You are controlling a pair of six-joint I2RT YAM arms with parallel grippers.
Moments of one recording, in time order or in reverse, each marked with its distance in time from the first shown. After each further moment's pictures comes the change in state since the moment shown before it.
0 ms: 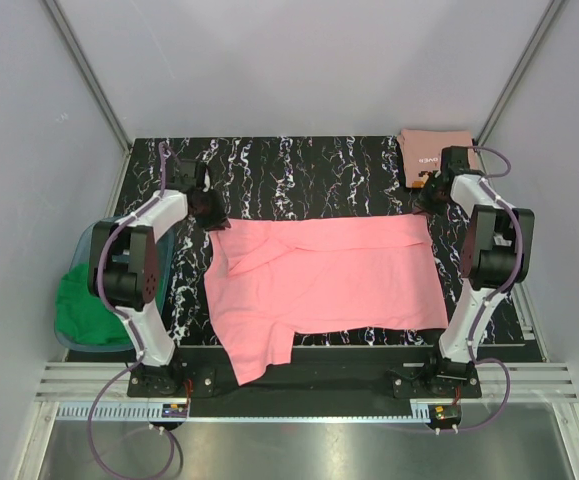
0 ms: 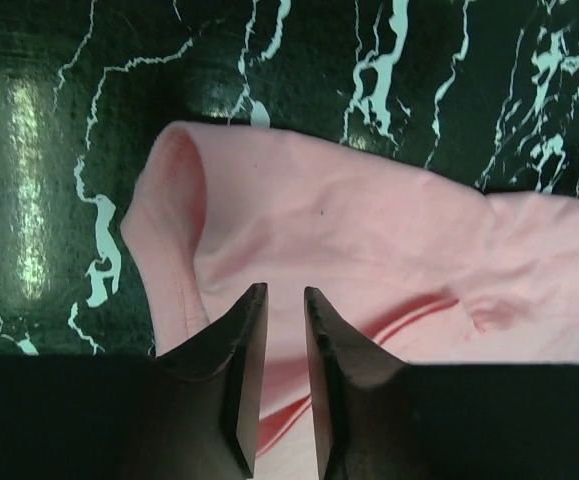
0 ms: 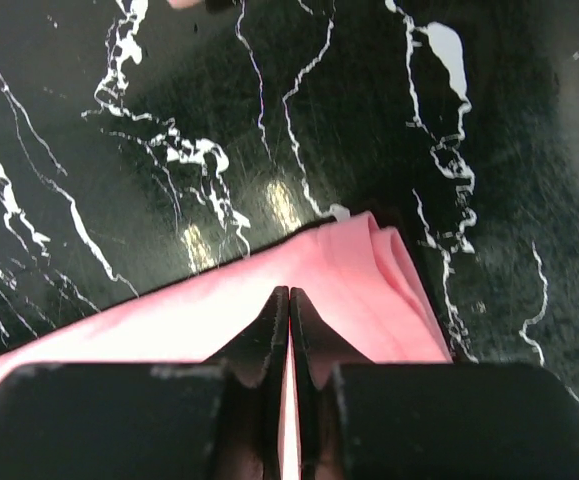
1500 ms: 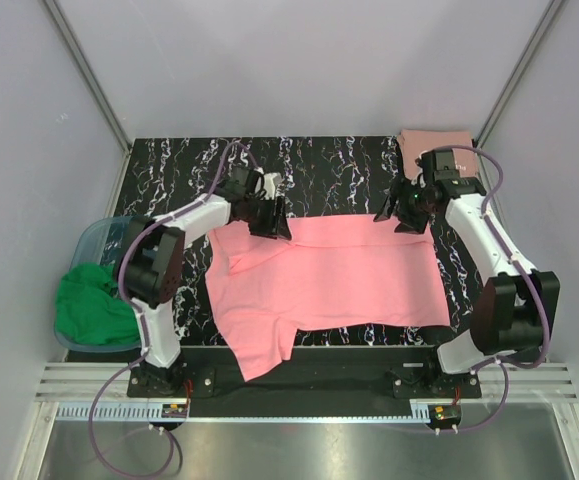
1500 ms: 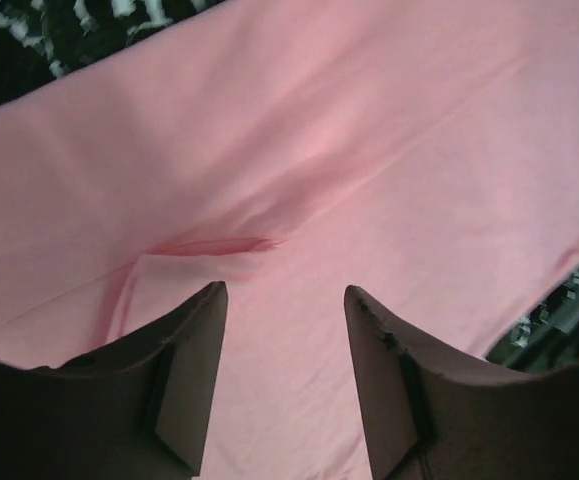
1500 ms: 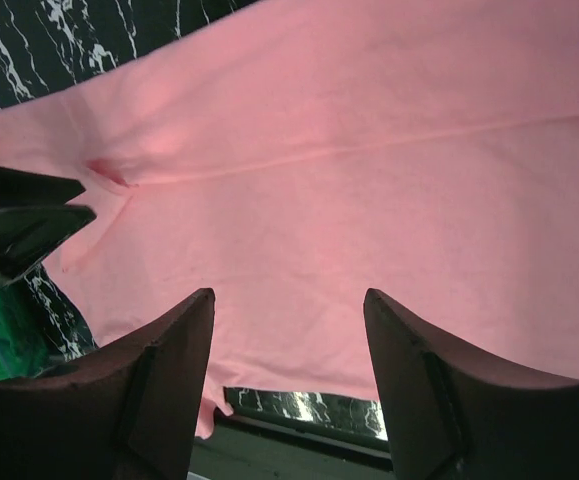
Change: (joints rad) left arm -0.268 0.079 0.065 0.119 0.312 0.209; right arm 0.221 -0.456 -0.150 -0.261 -0.141 0.063
